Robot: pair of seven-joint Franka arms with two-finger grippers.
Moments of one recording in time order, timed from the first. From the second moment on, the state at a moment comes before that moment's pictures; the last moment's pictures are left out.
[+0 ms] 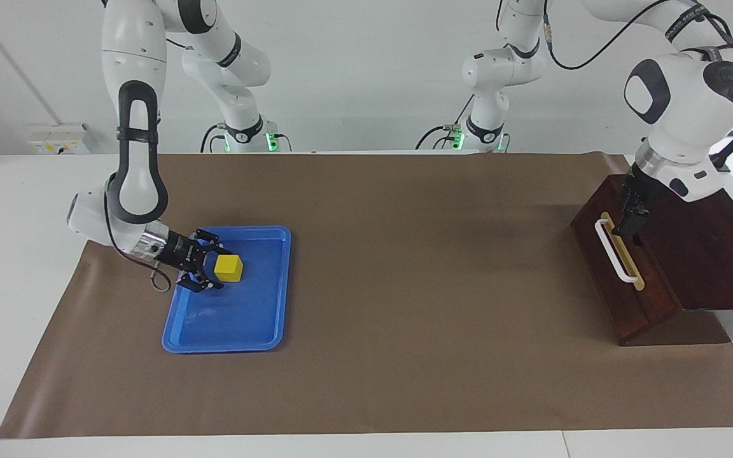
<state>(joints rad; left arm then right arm) 0.12 0.06 -0.07 -1.76 0.09 1.80 -0.90 -0.15 0.35 -0.06 -2.04 0.87 2.04 0.87</state>
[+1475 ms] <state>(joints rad) 0.06 -0.03 -0.08 -1.76 -0.03 1.58 0.05 -0.03 -0.02 0.01 -1.71 0.06 1.59 0.10</state>
